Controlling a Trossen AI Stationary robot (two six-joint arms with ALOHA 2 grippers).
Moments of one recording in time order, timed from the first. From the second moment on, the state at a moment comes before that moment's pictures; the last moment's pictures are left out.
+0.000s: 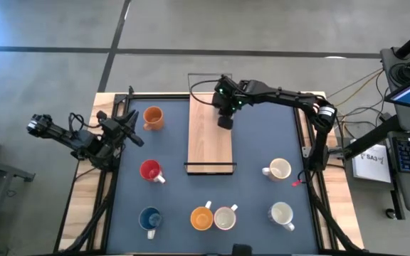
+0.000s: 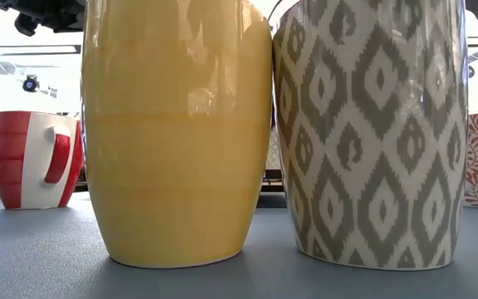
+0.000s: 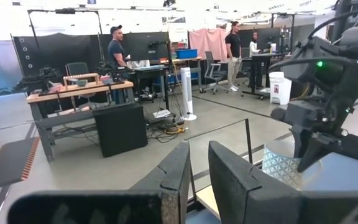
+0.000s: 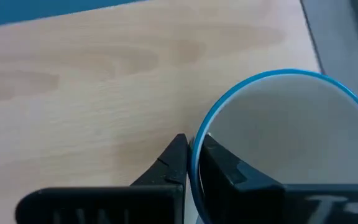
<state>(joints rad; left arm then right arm) -0.41 0.50 0.41 0.43 -1.40 0.37 -0.47 1.87 1.61 -0.77 -0.09 -0.31</state>
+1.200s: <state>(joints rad) -0.41 0.53 0.41 0.40 -1.40 0.36 -0.57 1.90 1.65 -0.74 -0.02 -0.42</state>
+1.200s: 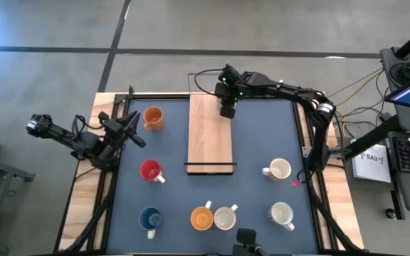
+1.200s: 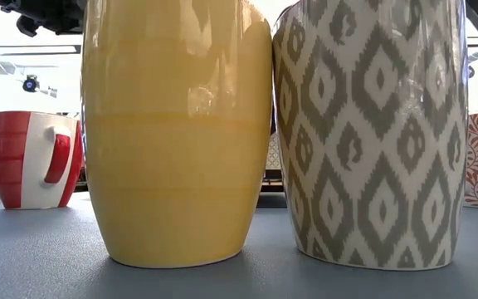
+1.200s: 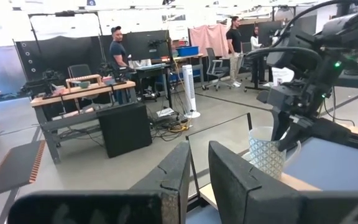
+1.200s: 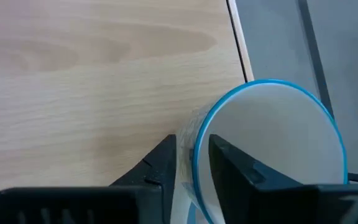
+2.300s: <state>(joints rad) 0.38 0.89 0.65 -0.44 -0.58 -0.18 -0.55 1.88 1.98 -1.02 -0.03 -0.14</state>
